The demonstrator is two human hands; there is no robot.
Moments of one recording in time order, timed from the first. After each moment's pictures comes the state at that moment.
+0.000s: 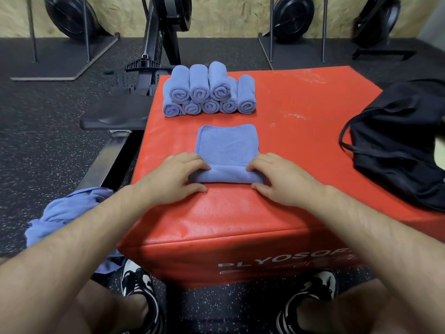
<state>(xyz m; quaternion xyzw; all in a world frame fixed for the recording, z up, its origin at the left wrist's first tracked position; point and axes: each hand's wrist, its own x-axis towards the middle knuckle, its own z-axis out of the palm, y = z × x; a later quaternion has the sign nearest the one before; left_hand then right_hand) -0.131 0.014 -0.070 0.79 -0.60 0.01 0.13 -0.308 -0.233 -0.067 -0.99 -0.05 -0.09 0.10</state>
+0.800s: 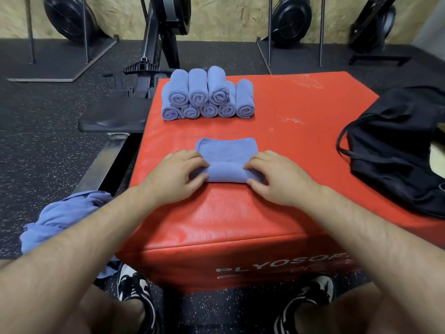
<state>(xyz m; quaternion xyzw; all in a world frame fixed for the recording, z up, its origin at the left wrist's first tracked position) -0.131 0.000 -0.069 0.80 -0.57 0.08 0.16 -0.299 -0.232 -0.059 -0.99 -0.01 -0.10 0.07</state>
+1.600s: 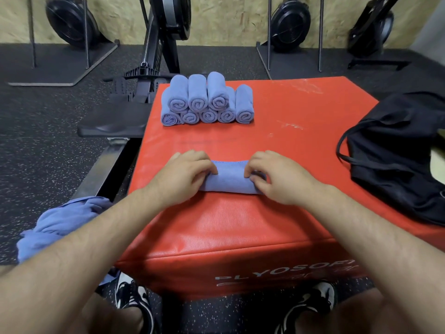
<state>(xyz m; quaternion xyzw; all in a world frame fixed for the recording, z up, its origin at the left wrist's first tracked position) -0.133 -0.016 -0.061 0.79 -0.58 0.08 0.20 -0.293 -0.237 -0.042 -0.98 -0.03 -0.13 0.13</state>
